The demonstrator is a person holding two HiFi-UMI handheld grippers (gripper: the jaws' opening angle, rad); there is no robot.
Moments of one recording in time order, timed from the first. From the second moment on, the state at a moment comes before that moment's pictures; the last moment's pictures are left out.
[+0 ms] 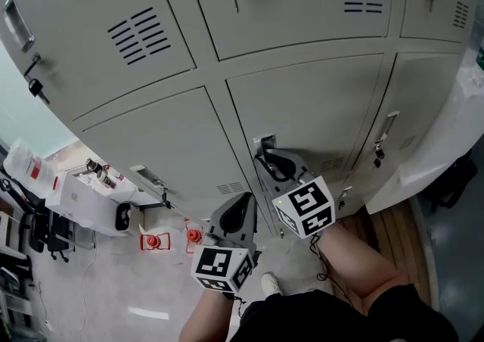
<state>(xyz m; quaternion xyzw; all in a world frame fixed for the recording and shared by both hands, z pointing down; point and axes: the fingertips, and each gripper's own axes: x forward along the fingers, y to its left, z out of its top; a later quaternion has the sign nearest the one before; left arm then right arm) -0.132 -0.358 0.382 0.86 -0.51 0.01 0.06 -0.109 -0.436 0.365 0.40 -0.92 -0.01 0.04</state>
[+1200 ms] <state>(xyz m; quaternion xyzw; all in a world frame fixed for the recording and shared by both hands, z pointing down) -0.060 -0.325 0.375 0.87 -0.49 -0.01 0.06 -0.001 -0.401 0.373 0.43 -0.90 0.02 0.06</state>
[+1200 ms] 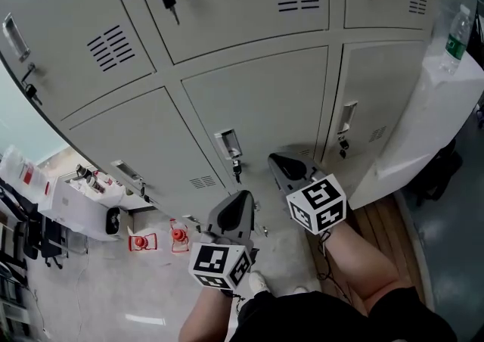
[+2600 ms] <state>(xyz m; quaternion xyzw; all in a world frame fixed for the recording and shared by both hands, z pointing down) -0.049 -0.197 0.374 0.85 -0.52 -0.01 0.06 0.017 -0.239 0.365 0.38 -0.92 0.01 0.05</state>
